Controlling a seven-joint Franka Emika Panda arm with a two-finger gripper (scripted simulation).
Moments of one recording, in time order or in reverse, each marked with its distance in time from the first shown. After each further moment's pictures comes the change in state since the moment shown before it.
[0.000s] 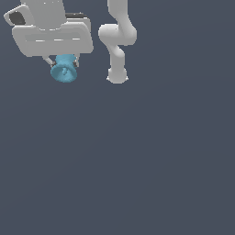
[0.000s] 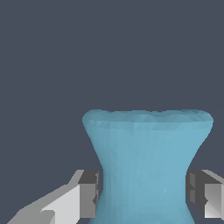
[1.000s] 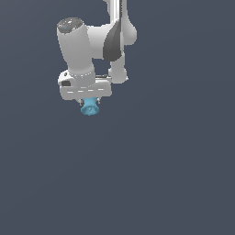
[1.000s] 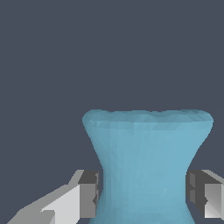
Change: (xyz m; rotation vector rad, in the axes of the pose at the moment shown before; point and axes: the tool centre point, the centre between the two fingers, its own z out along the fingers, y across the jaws) arm 0.002 -0.049 0.176 0.001 0.000 0.000
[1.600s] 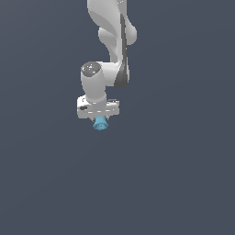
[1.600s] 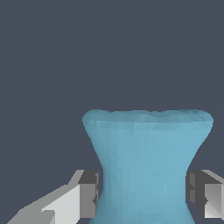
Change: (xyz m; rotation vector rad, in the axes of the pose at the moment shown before) arm 0.005 -0.033 0.122 -0.001 -0.002 -0.001
